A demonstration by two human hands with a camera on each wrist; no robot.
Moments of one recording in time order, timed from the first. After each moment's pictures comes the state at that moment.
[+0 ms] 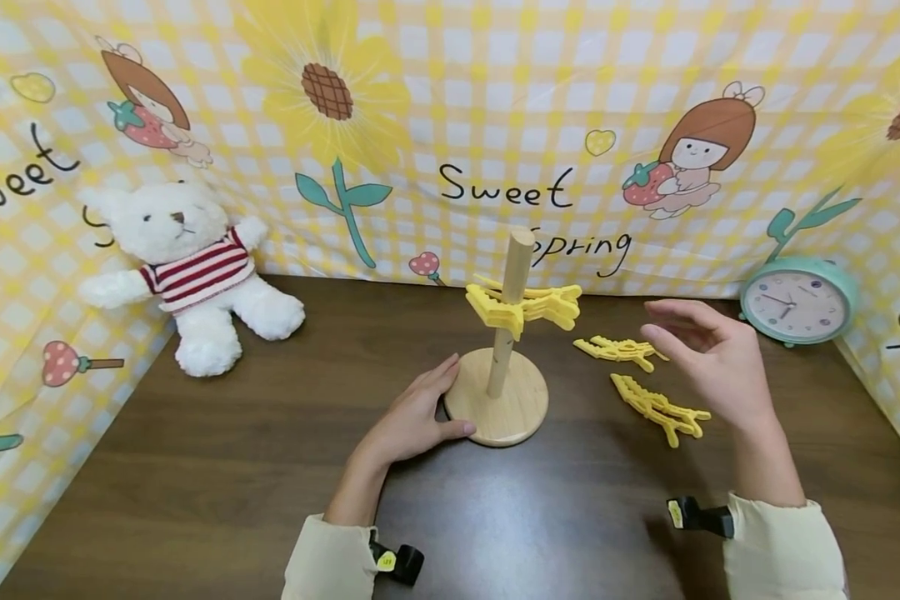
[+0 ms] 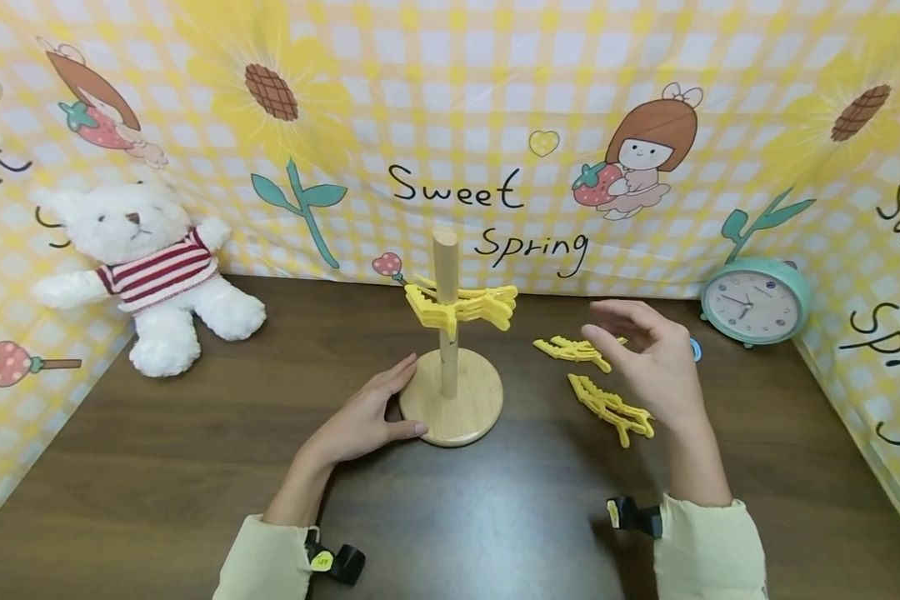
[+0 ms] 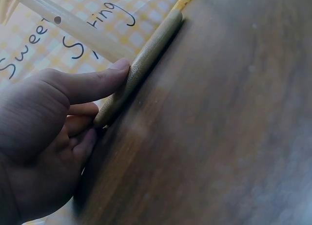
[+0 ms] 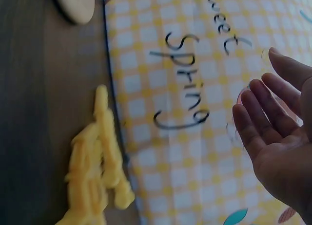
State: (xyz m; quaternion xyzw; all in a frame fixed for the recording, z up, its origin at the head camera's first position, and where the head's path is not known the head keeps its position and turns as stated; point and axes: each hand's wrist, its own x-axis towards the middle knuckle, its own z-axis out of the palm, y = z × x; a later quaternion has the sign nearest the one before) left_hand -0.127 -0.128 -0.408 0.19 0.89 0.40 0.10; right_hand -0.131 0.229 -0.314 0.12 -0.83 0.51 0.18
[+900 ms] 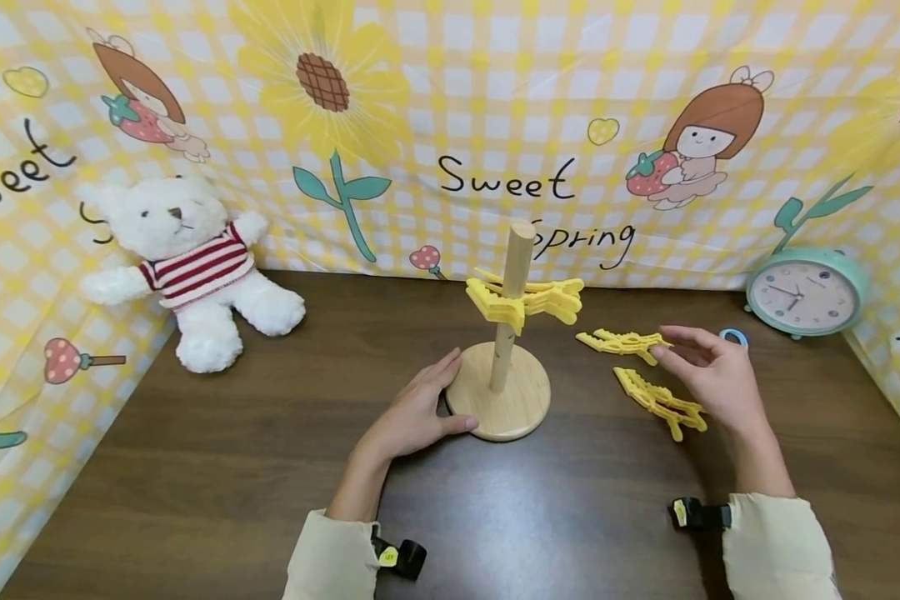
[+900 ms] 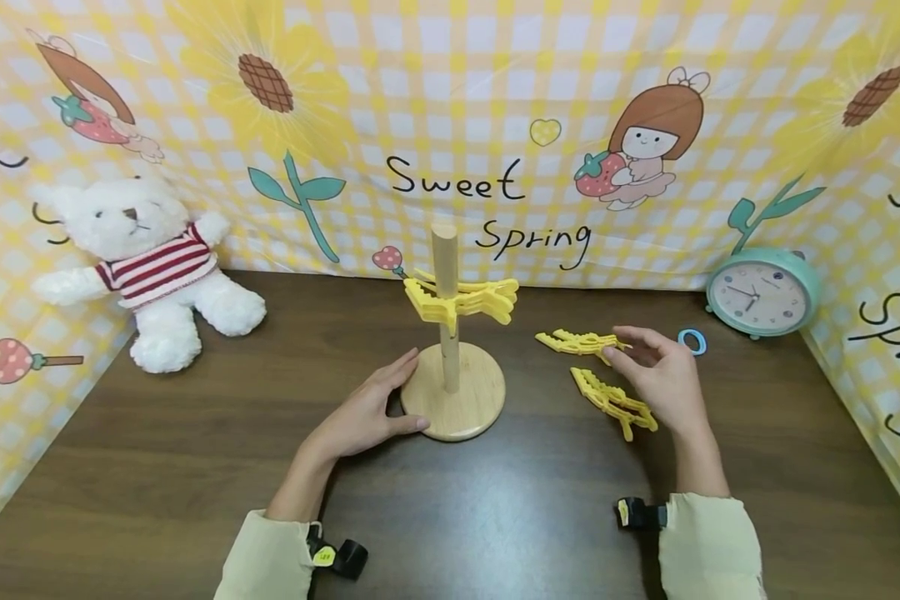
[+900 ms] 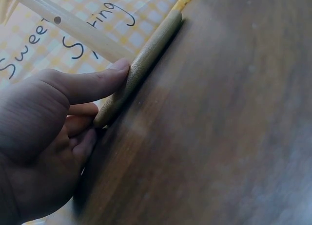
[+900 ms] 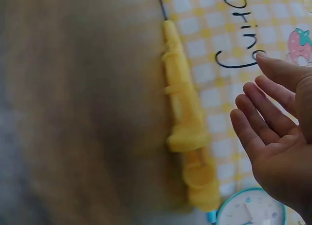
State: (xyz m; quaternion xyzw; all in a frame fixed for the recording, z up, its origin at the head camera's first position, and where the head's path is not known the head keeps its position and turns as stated) left_hand -0.127 -0.127 -0.407 0.20 0.89 0.40 0.09; right_hand -0.142 0.268 -0.373 0.03 -0.87 0.49 0.08
